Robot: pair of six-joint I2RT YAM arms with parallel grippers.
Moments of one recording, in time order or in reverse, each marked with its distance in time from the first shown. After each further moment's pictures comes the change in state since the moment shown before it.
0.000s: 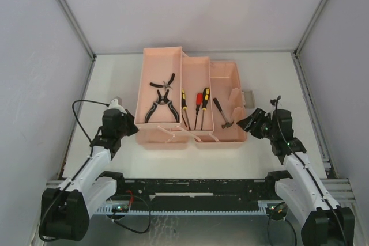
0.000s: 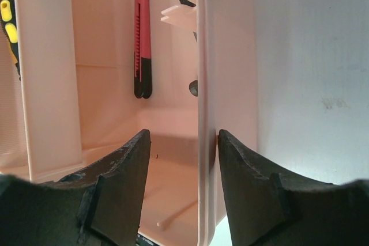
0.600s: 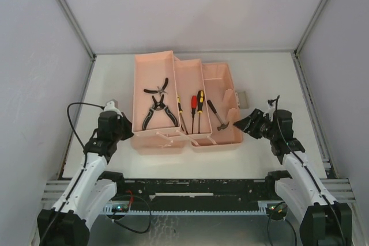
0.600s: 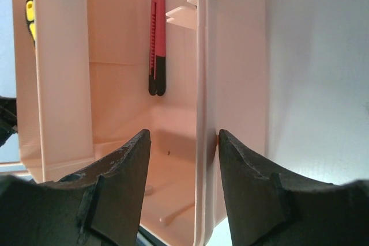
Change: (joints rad) left arm -0.003 -0.162 0.058 -0.277 -0.074 0.050; right arm -0.023 0.030 -0.031 0.090 -0.142 0.016
